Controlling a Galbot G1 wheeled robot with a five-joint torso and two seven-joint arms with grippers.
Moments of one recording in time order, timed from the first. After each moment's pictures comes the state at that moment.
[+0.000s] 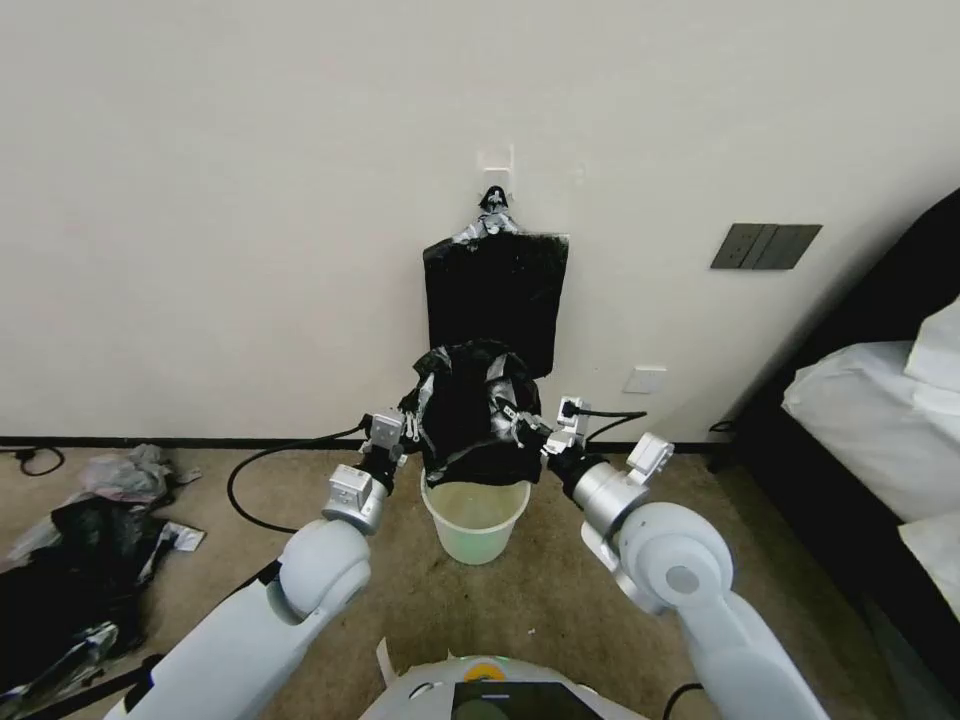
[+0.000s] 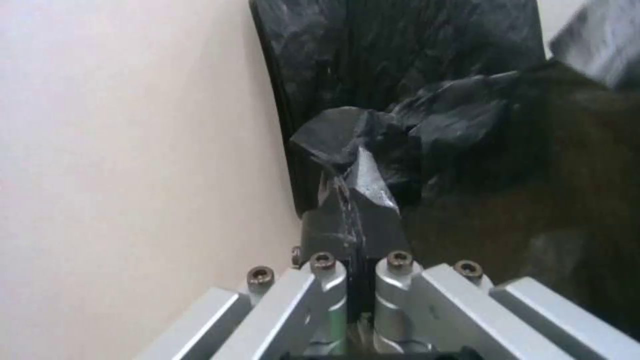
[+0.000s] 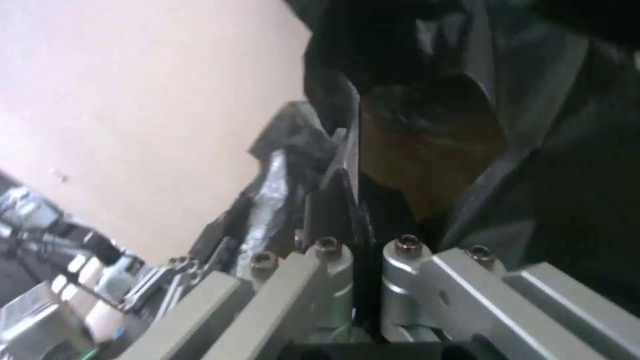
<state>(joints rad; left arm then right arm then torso) 1.18 -0.89 -0.09 -2.26 -0.35 0.23 -0.43 -1.18 1.15 0.23 2.40 1.24 -0.42 0.48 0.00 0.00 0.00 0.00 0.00</state>
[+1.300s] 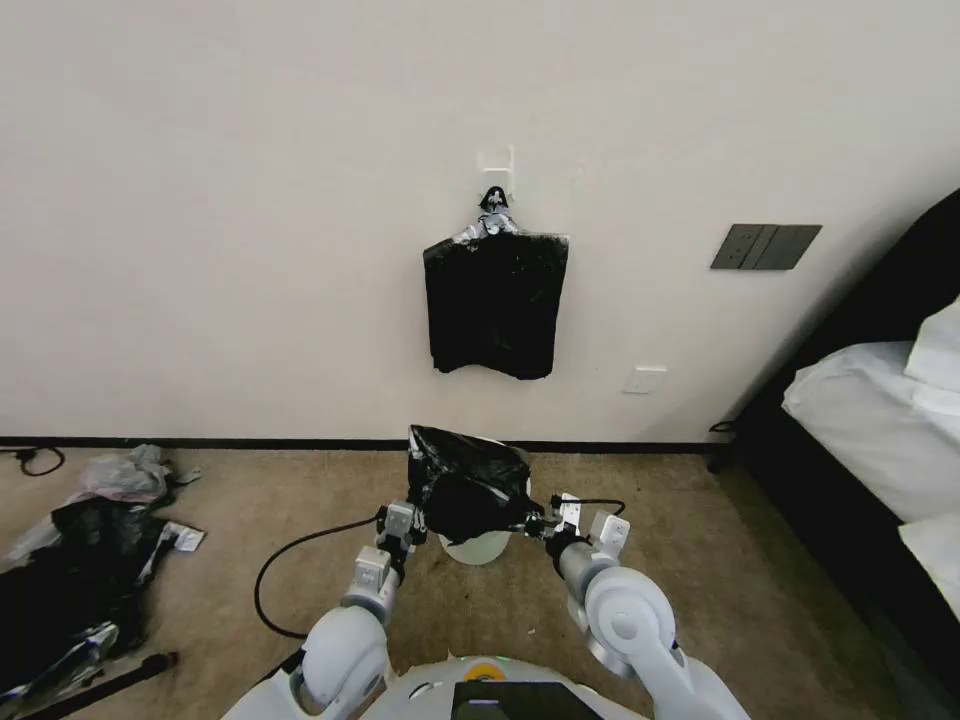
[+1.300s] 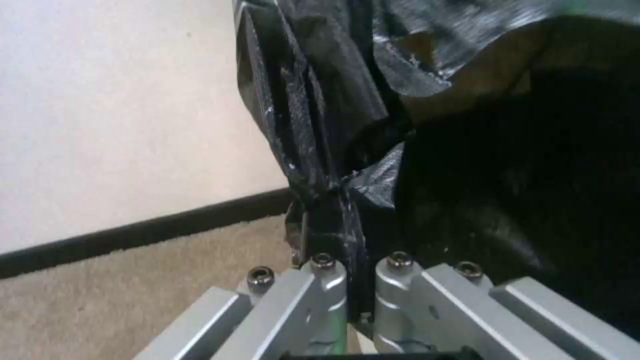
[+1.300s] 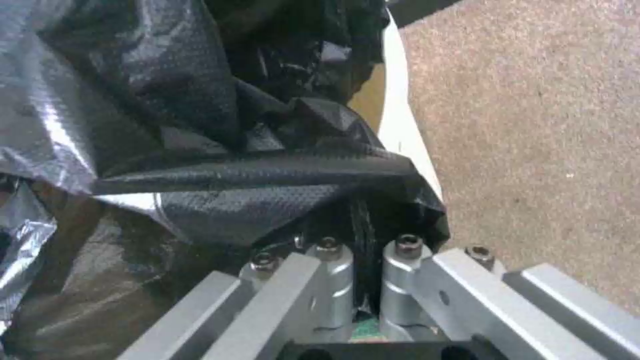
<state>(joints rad) 1.51 -0.99 -0.07 -2.15 -0.31 0.21 -0.46 -1.43 1.20 0.18 2.24 1.08 -0.50 0.72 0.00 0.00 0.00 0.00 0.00</state>
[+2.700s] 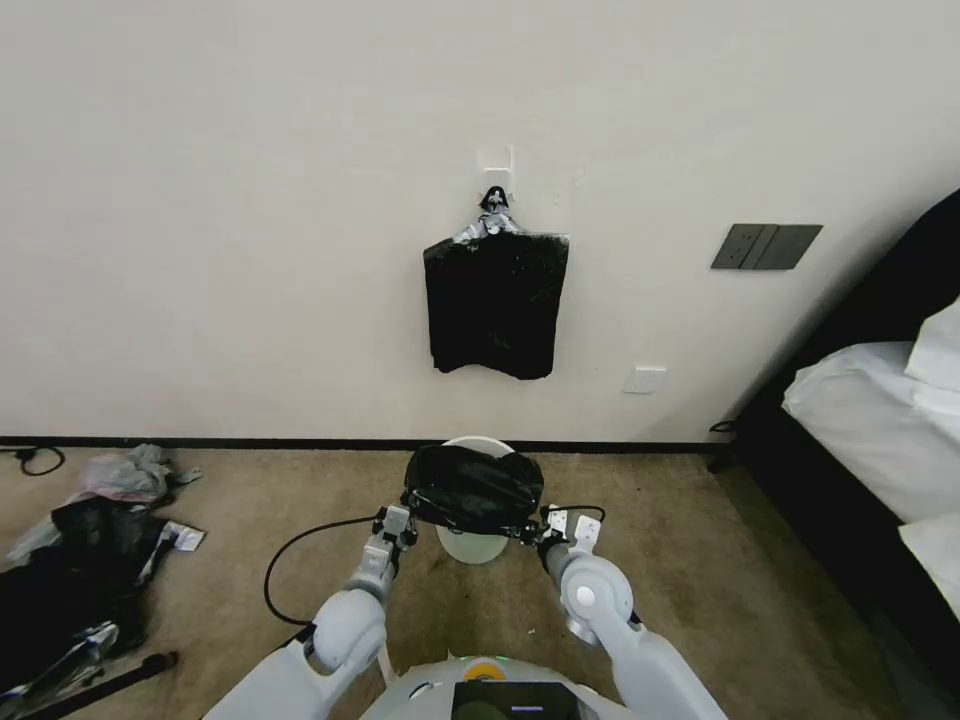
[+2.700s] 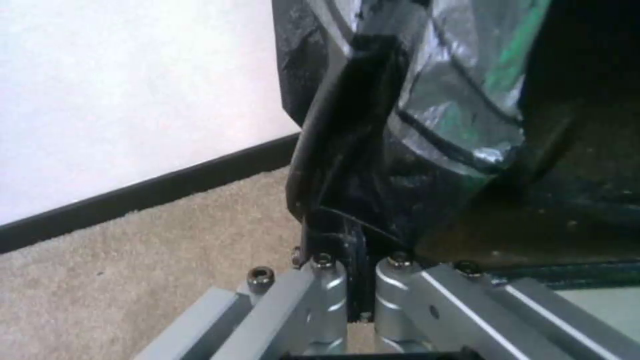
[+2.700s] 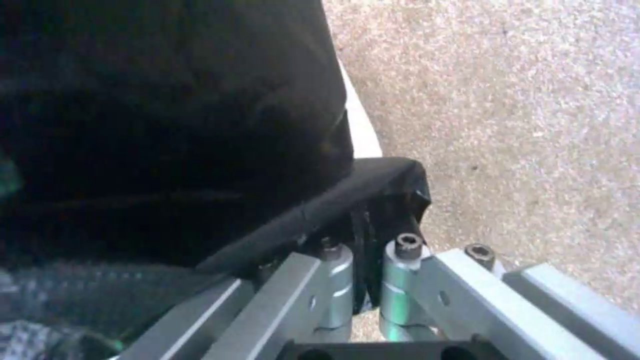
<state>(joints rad) 1.36 -0.97 -0.02 -1.94 -0.35 0.24 -0.45 -1.33 1.25 0.15 1.97 1.03 -0.52 0.68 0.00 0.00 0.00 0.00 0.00</state>
